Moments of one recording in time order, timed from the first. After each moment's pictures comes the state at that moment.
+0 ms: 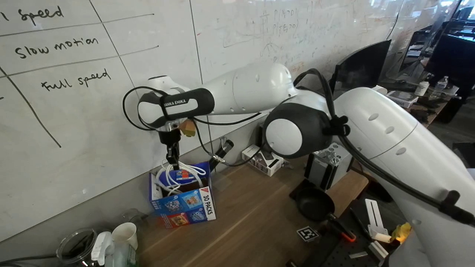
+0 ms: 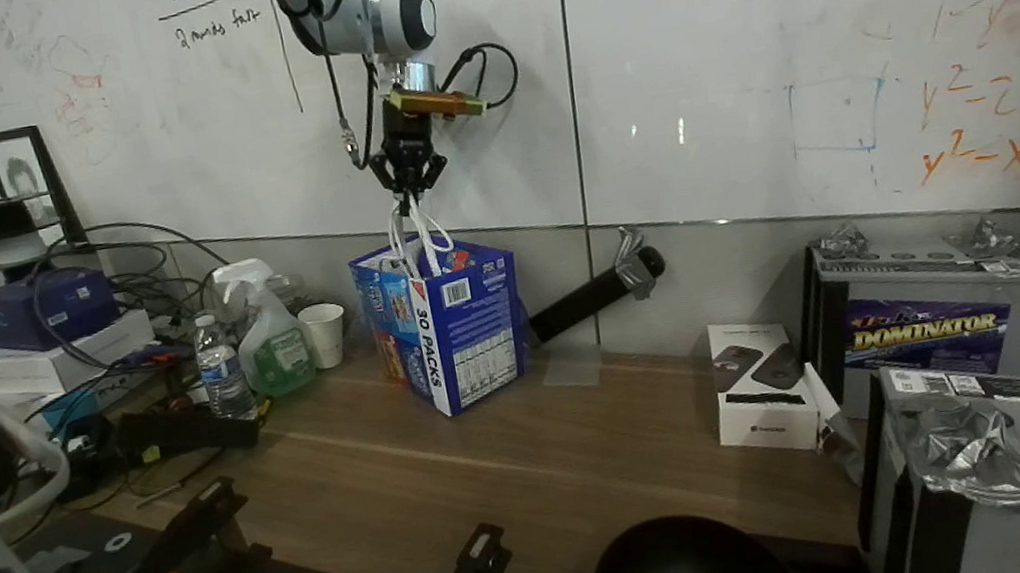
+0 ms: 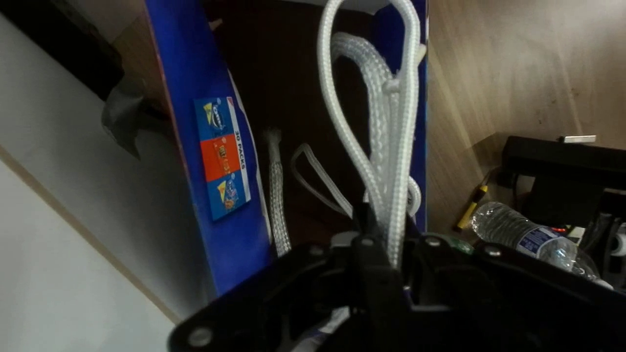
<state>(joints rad) 0.17 1.02 0.23 -0.88 -0.06 1.78 -0.72</state>
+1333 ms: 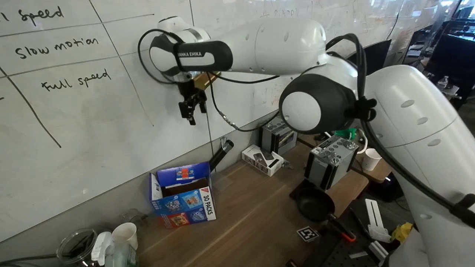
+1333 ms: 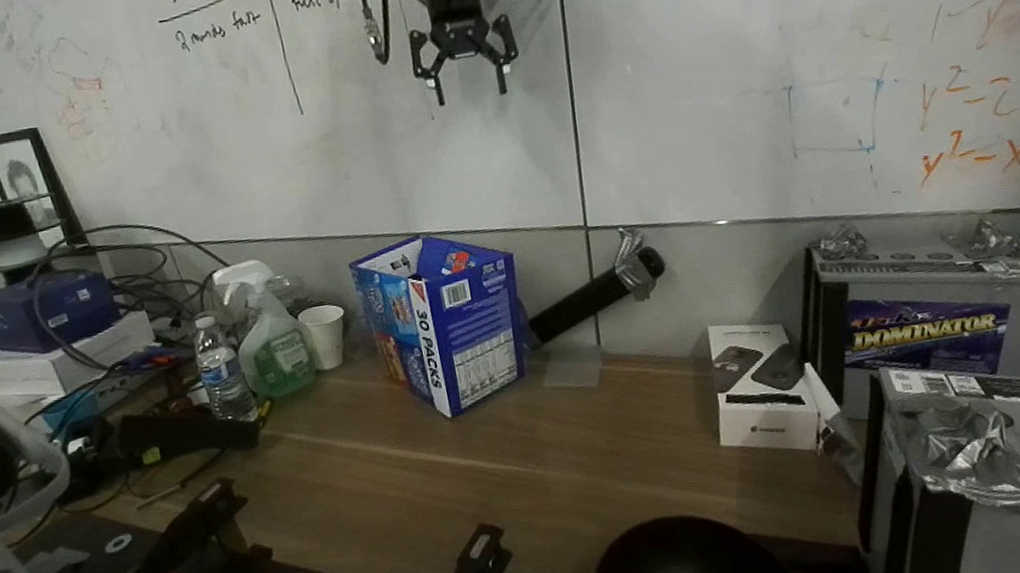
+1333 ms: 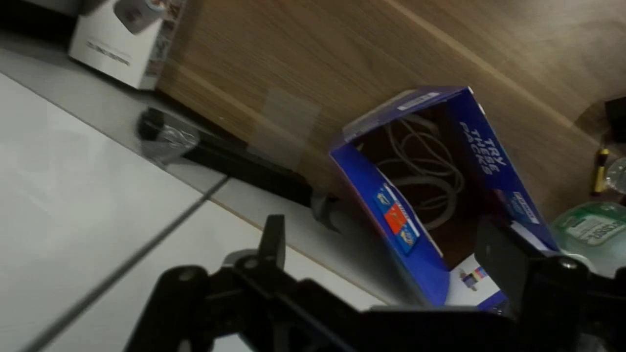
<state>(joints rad) 0.13 0.81 0.07 -0.85 -0.14 1.58 -0.37</state>
